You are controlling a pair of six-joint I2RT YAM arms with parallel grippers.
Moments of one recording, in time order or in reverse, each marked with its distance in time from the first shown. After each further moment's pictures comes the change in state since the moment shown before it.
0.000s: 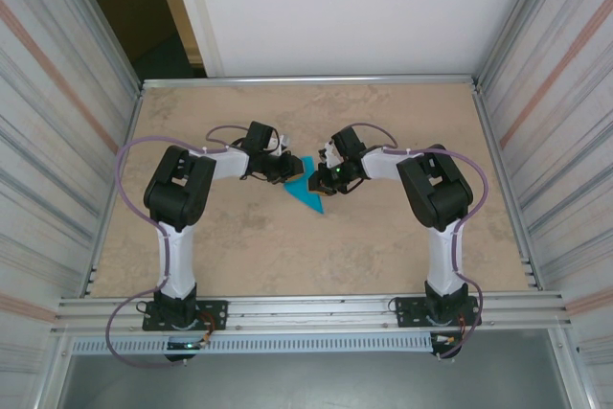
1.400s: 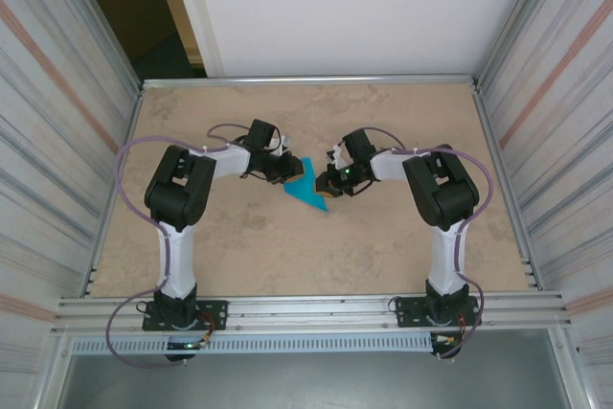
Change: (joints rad) left arm -0.002 0.000 0.045 -0.103 -0.013 0.026; right arm -0.060 -0.018 -0.074 0.051 -0.100 0.000
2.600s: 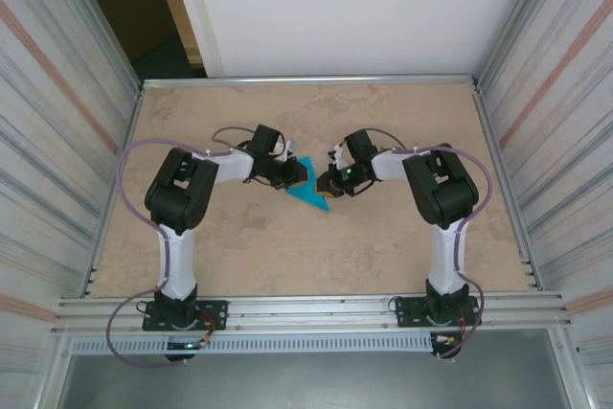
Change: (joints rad) left arm -0.042 -0.024 -0.052 0.041 0.017 0.017; right arm -0.013 0.014 -0.001 0.008 -0.030 0.000
